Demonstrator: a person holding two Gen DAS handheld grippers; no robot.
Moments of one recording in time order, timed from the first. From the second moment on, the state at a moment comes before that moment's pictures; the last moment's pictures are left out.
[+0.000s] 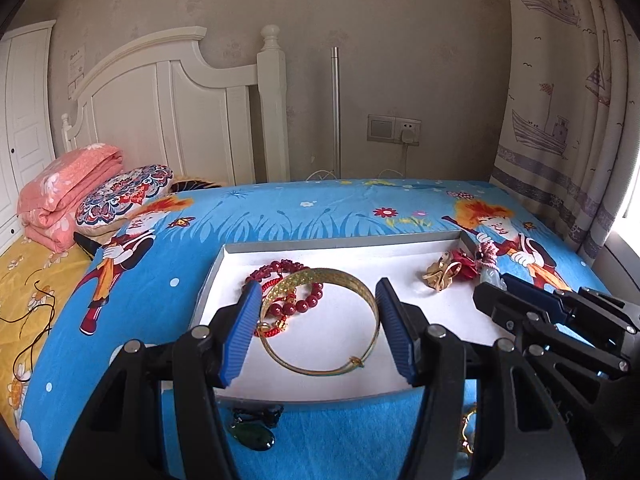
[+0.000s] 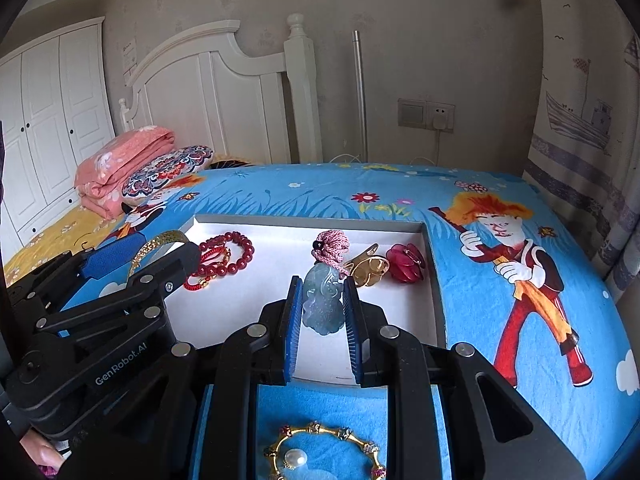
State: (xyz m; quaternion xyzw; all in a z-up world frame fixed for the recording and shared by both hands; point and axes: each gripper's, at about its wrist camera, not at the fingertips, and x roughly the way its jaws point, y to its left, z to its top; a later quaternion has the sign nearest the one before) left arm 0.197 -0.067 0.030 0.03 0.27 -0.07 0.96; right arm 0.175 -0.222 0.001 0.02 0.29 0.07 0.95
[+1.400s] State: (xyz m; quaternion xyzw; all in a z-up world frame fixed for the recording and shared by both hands) left arm 0.145 -0.016 -0.004 -0.01 0.30 0.01 0.95; right arm 0.123 -0.254 -0.024 0.07 0.31 0.02 0.95
